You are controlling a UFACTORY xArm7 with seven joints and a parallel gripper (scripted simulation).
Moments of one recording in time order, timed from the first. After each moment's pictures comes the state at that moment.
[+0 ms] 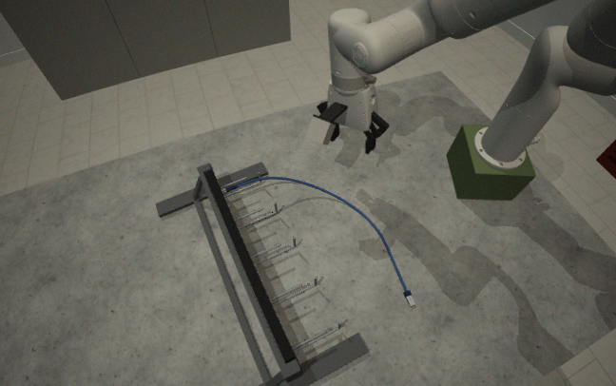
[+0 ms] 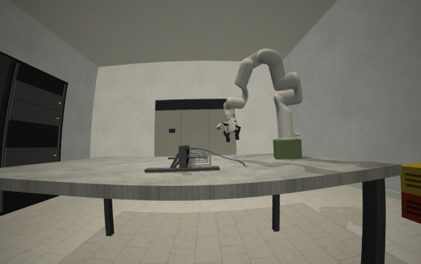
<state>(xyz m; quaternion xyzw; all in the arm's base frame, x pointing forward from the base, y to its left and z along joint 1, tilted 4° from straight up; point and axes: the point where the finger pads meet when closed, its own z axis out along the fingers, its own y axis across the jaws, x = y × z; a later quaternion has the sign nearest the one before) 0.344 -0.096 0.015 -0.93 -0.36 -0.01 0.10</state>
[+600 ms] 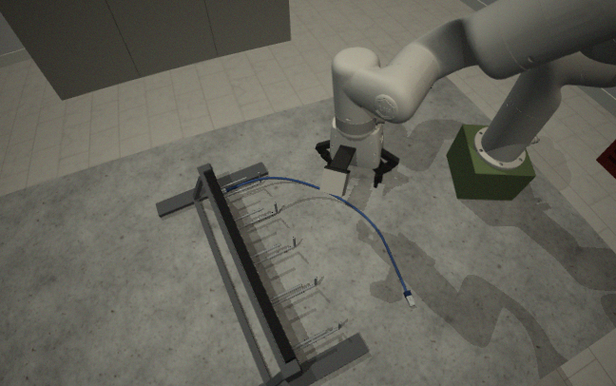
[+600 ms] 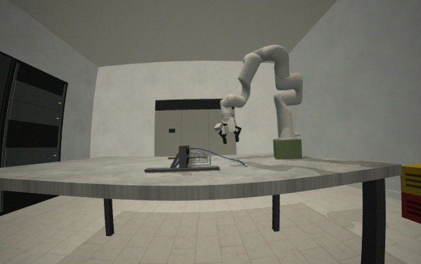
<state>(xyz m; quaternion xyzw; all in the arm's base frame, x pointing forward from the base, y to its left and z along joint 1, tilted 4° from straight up) 0.362 -0.007 0.007 -0.88 -0.47 0.00 0.07</state>
